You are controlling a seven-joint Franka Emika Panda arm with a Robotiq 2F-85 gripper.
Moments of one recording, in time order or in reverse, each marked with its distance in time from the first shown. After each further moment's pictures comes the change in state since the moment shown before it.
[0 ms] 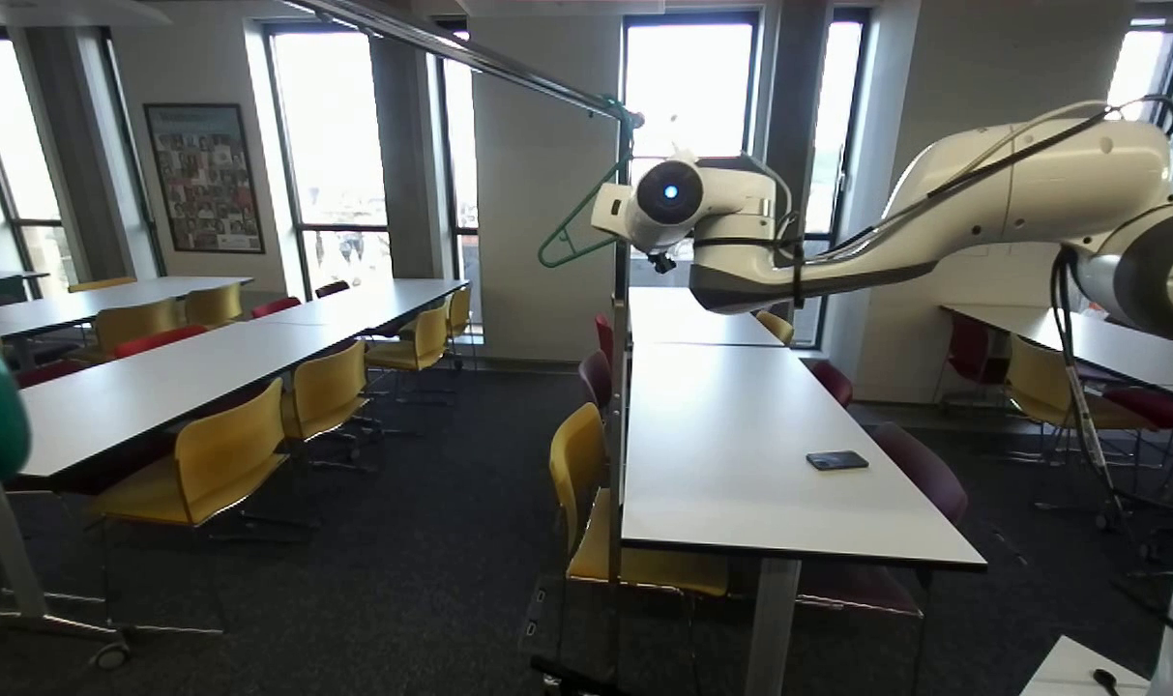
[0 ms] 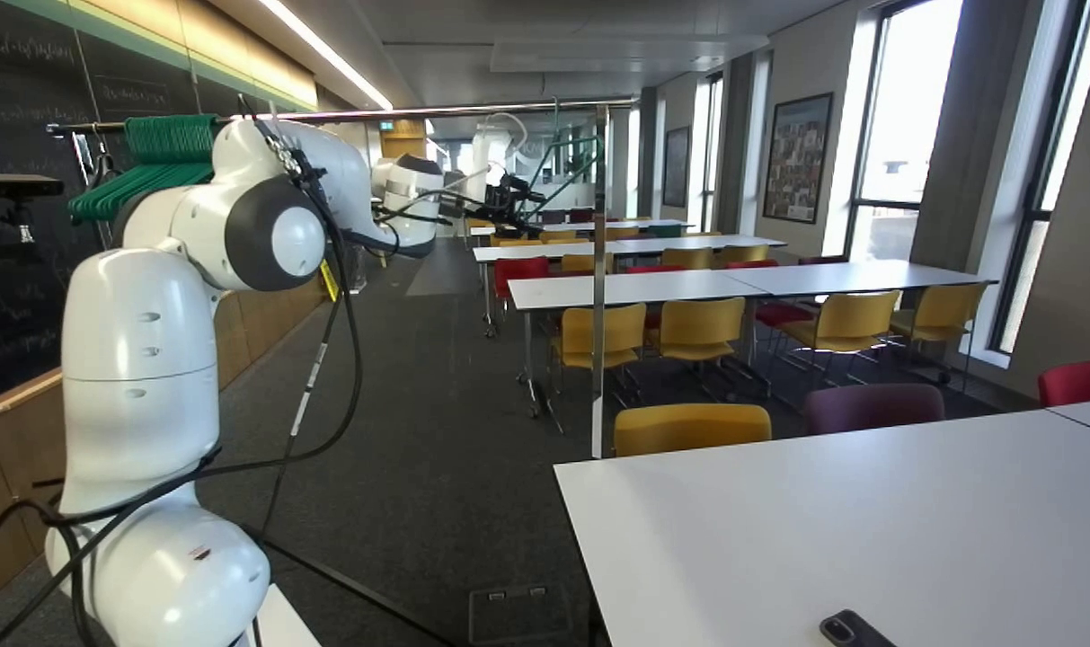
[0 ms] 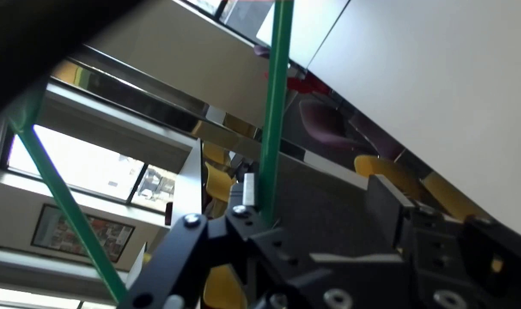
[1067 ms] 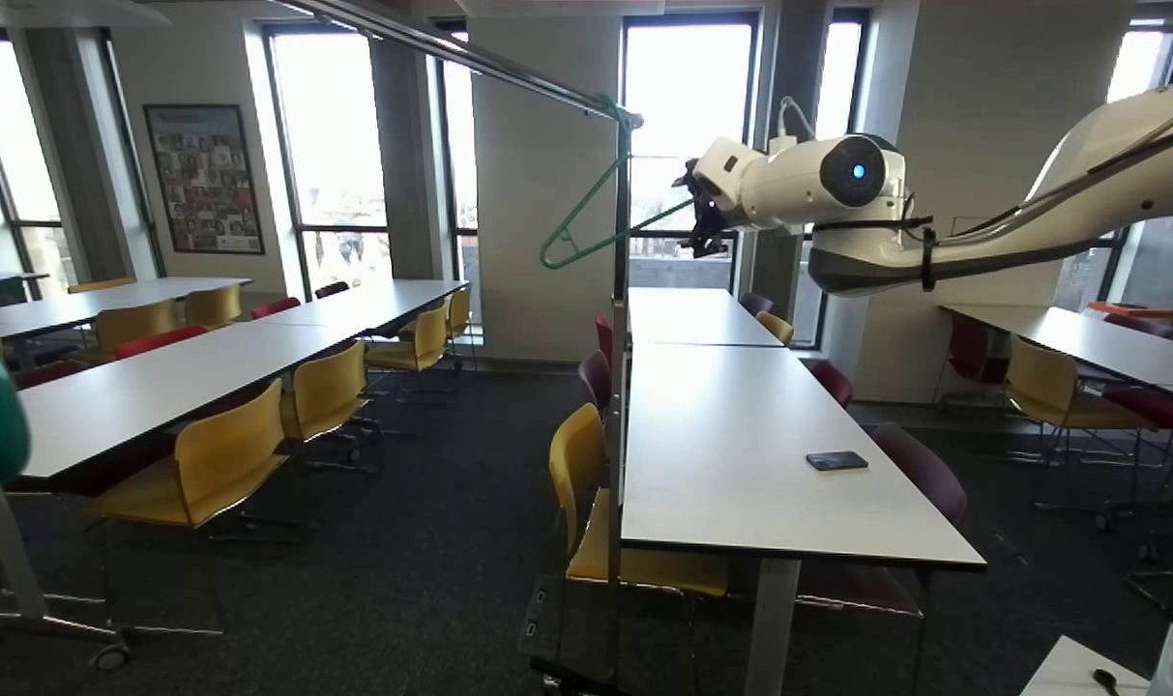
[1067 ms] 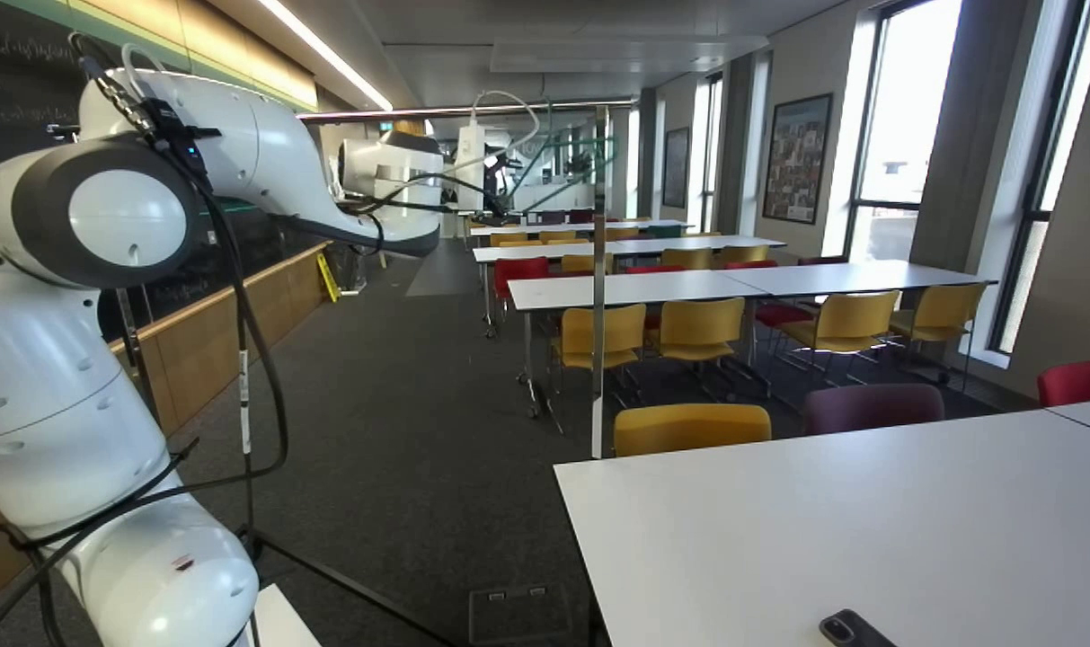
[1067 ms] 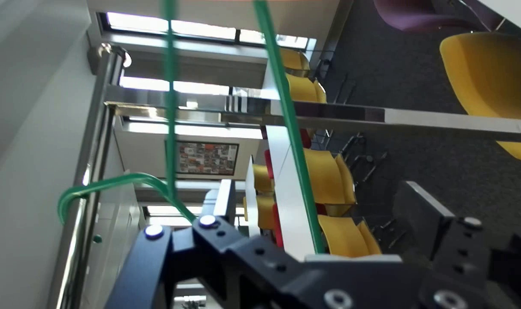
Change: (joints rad) arm -0.133 -0.377 -0.083 -0.387 -0.079 0.597 0.385
